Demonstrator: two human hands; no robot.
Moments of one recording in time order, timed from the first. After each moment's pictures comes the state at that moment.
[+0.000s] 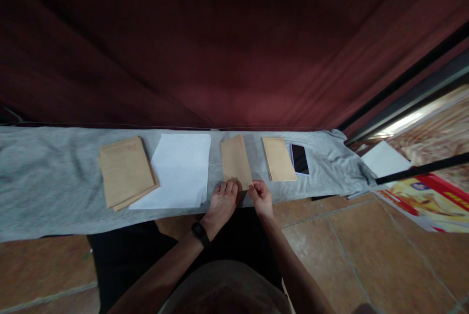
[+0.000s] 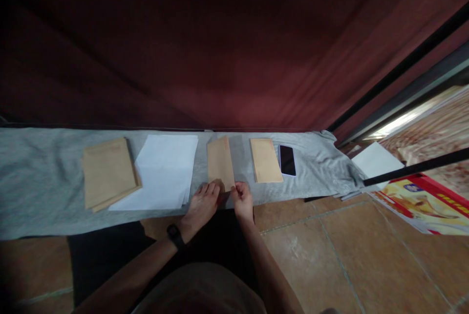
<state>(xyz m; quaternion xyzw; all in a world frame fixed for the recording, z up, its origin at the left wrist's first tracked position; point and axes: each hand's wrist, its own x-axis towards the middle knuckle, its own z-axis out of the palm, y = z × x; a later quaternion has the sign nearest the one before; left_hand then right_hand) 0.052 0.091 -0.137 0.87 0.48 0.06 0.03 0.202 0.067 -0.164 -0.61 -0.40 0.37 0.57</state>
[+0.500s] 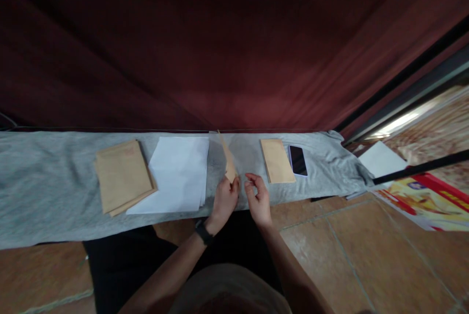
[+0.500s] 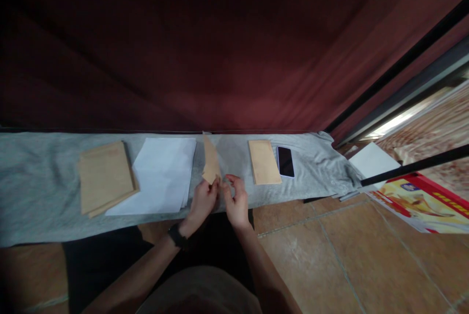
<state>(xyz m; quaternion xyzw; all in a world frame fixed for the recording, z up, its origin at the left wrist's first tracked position) 0.074 0.111 -0.117 0.62 0.56 0.39 0.39 0.191 0.070 -0.115 -0.59 -0.53 0.27 0.55</state>
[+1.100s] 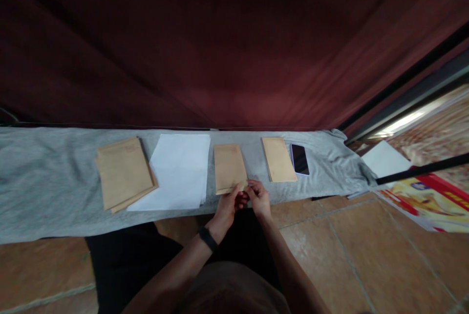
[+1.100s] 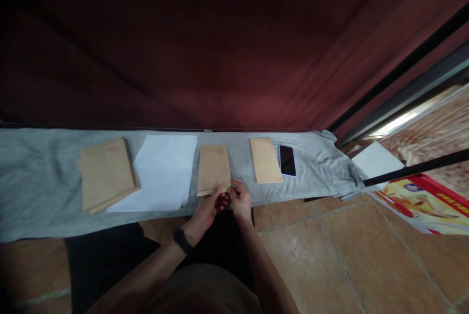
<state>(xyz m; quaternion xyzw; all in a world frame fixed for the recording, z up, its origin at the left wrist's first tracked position) 0.085 0.086 -0.157 0.20 0.50 0.40 0.75 0.201 0.071 -0.180 -0.63 -0.38 0.40 0.54</state>
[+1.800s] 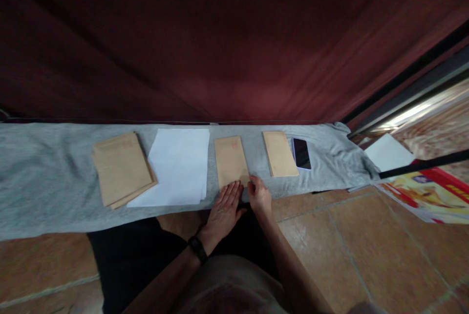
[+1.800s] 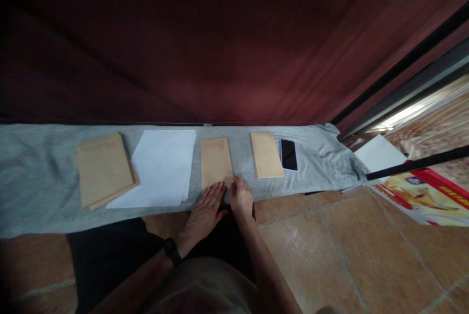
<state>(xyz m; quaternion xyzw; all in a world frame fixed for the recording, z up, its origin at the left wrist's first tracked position) 0.042 0.054 -0.178 0.89 0.42 0.13 0.08 0.204 0.064 -0.184 -0.73 -0.56 0.15 0.35</state>
